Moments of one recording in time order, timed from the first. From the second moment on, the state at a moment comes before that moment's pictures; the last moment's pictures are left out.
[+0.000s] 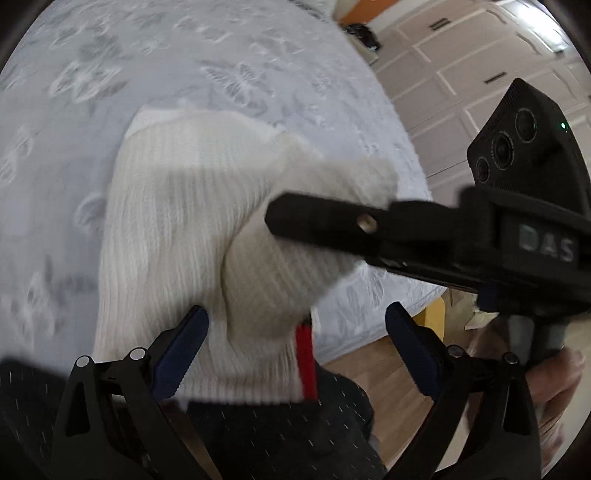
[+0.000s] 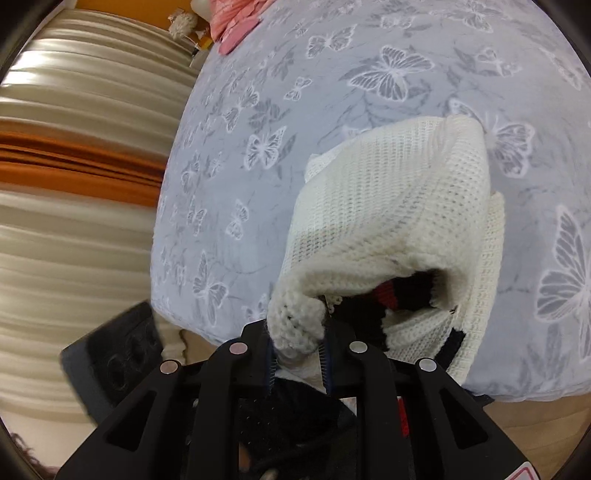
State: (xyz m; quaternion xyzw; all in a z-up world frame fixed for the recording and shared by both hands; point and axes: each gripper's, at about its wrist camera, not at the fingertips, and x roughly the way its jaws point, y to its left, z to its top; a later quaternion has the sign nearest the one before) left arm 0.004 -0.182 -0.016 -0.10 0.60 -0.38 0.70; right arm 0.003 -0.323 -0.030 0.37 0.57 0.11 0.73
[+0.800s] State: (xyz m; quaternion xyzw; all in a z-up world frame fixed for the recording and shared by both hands) left arm 0.044 -0.086 0.025 -0.08 0.55 -0.33 0.76; right arm -0.028 -0.365 -0.050 0.27 0.54 0.00 0.80
